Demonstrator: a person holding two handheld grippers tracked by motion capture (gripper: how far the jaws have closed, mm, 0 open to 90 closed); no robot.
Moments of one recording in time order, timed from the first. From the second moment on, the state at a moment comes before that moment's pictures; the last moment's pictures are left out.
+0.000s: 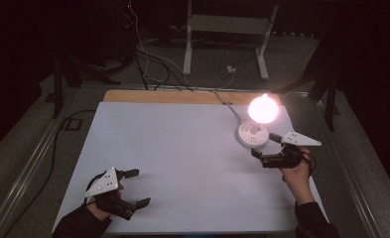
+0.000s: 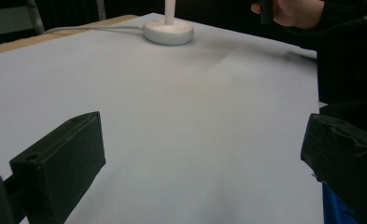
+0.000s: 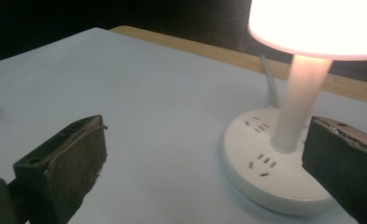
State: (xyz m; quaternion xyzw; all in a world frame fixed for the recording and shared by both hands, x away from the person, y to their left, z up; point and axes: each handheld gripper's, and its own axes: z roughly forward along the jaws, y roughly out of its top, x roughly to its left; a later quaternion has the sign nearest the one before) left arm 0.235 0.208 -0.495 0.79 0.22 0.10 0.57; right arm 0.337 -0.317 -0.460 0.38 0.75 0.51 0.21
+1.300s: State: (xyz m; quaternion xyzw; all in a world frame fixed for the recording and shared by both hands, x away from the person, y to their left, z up) left arm 0.235 0.208 -0.495 0.79 0.23 0.10 0.57; right arm 0.401 -0.345 -0.491 0.53 0.69 0.42 0.25
